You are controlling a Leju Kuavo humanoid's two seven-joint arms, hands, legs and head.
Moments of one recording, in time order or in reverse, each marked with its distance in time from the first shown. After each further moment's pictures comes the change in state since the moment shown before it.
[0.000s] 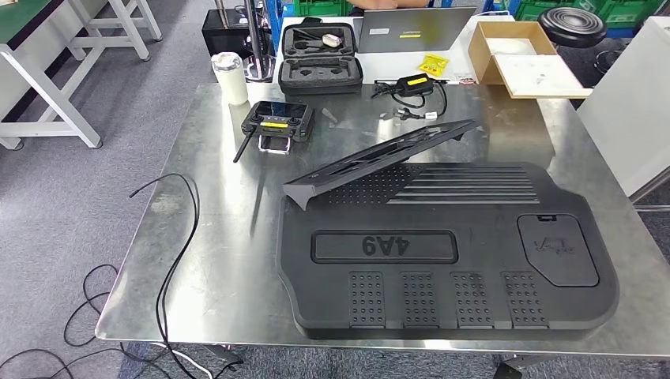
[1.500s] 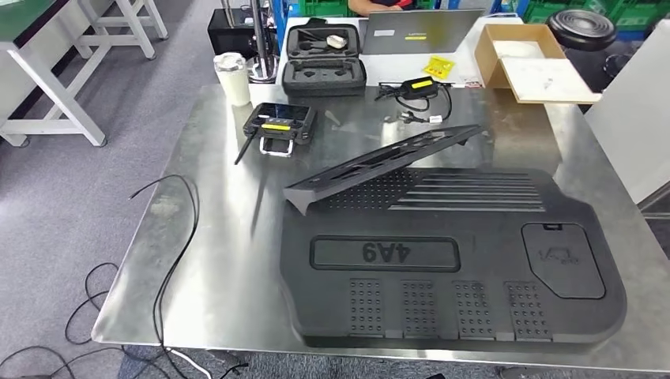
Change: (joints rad) left arm -0.030 0.025 -0.068 -0.031 -0.004 0.003 0.097; right arm 0.002 -0.095 0.255 0.210 0.798 0.320 0.552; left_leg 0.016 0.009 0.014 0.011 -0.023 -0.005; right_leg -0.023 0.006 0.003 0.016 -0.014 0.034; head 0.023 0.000
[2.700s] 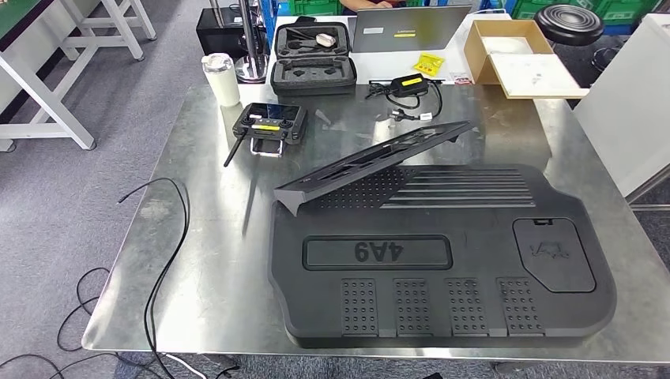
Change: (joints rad) left arm -0.005 0.004 -0.006 -0.006 -0.020 -0.002 0.021; right arm -0.001 -0.005 -0.141 0.016 0.152 -0.011 -0.006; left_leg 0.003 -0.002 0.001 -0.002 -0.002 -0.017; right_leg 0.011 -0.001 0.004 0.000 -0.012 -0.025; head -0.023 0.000
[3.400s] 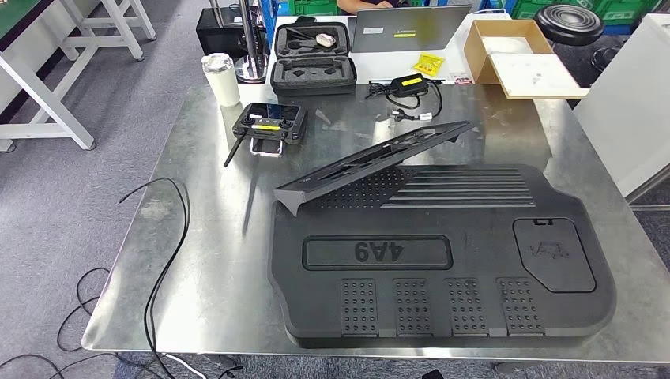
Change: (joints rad) left arm -0.006 0.001 0.000 -0.003 -0.017 0.007 0.036; right arm -0.002 0.000 -0.087 0.003 0.108 -0.055 -0.076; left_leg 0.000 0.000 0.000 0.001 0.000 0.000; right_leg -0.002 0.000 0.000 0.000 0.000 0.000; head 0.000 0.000
